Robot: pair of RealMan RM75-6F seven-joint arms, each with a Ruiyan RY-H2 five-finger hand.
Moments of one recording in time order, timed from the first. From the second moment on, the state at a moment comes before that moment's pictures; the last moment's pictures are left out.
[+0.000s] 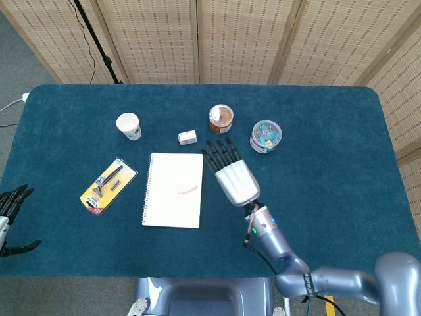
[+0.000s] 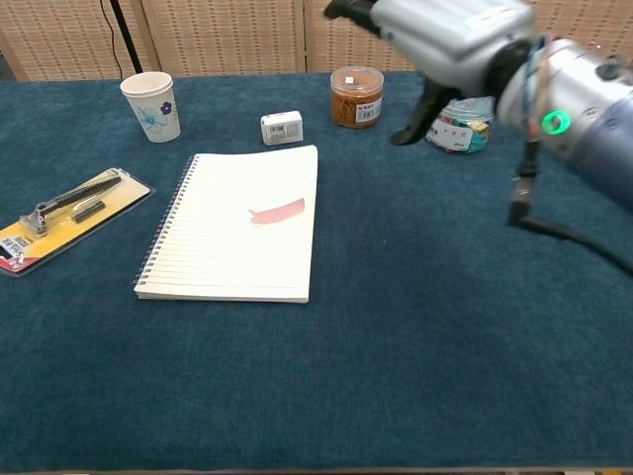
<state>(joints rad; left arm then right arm) -0.10 -0.95 0.03 -1.63 1.59 1.41 -0.29 0.79 -1.63 0.23 -1.56 -1.28 1.25 -0.77</state>
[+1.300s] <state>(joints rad) -0.56 -1.05 -0.12 -1.99 1.10 0.93 0.44 0.22 -1.09 -0.02 -1.63 -1.52 1.53 0.18</state>
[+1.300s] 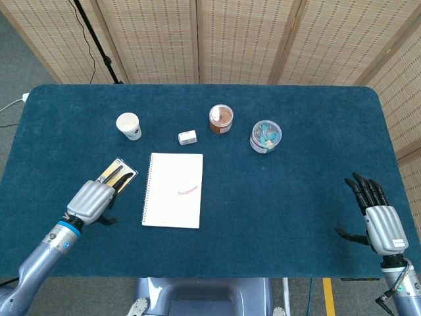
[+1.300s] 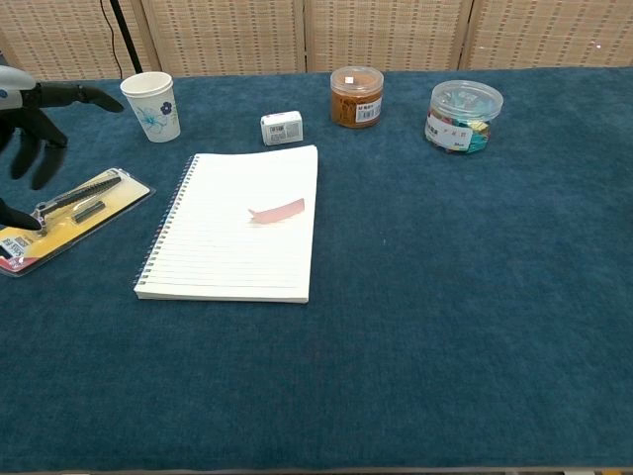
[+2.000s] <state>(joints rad) -0.85 -1.31 -0.16 -1.96 0.61 1.01 0.71 0.20 -1.07 0.02 -1.64 -1.54 1.50 0.25</state>
